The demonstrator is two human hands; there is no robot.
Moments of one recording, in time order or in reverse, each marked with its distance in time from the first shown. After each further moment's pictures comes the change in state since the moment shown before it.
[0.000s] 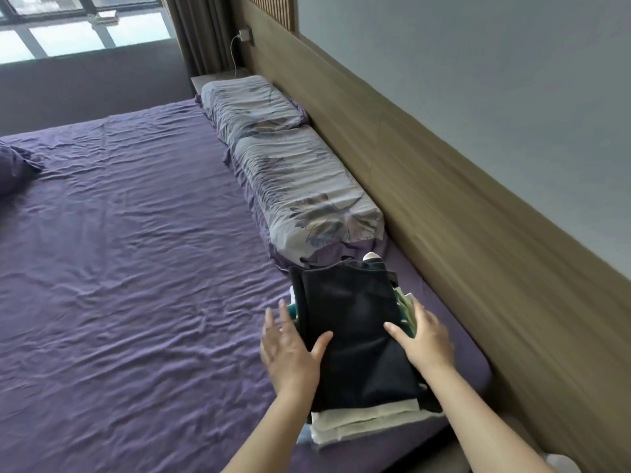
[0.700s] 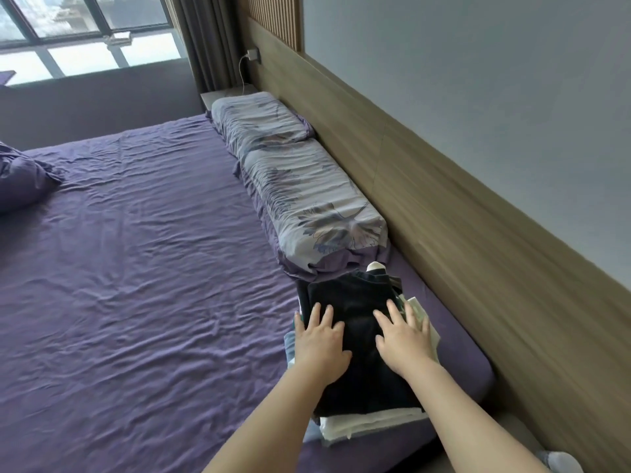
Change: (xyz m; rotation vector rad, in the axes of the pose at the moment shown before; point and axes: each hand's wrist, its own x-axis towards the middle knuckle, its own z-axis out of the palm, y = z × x) left_hand 0.009 0.020 -0.015 0.517 -0.399 0.495; right_hand -0.031 -0.050 0.003 -0.506 -0.149 -0.268
